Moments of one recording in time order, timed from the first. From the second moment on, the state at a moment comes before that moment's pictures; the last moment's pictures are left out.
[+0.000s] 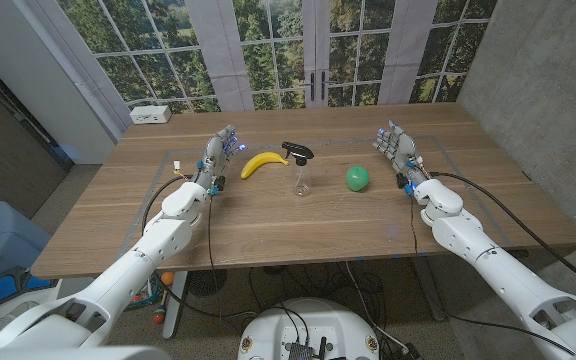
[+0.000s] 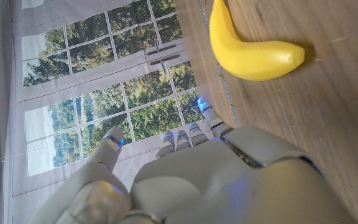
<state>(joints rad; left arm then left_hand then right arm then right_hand) 0.84 0.51 0.37 -1.30 -0.65 -0.29 -0.03 0.02 0.08 0.69 -0.02 0.20 -0.05 -0.02 0.18 0.17 -0.12 -0.03 0.19 0.17 -0.07 -0.04 0.19 0.17 -0.04 0.03 0.69 0.17 -0.84 -0.51 -0.37 -1.30 0.65 0.29 0.03 0.19 0.14 0.41 -0.06 0.17 0.22 0.10 0.19 0.18 0.19 0.07 0.19 0.20 0.10 0.02 0.21 0.38 0.28 0.01 0.30 0.17</state>
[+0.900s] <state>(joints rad) 0.84 0.51 0.37 -1.29 -0.65 -0.30 -0.05 0.03 0.08 0.69 -0.04 0.20 -0.05 -0.02 0.18 0.17 -0.11 -0.03 0.19 0.17 -0.07 -0.04 0.19 0.17 -0.02 0.01 0.68 0.17 -0.85 -0.51 -0.37 -1.32 0.65 0.29 0.02 0.19 0.15 0.41 -0.06 0.18 0.22 0.10 0.19 0.18 0.19 0.07 0.20 0.20 0.09 0.02 0.21 0.38 0.28 0.01 0.30 0.17</state>
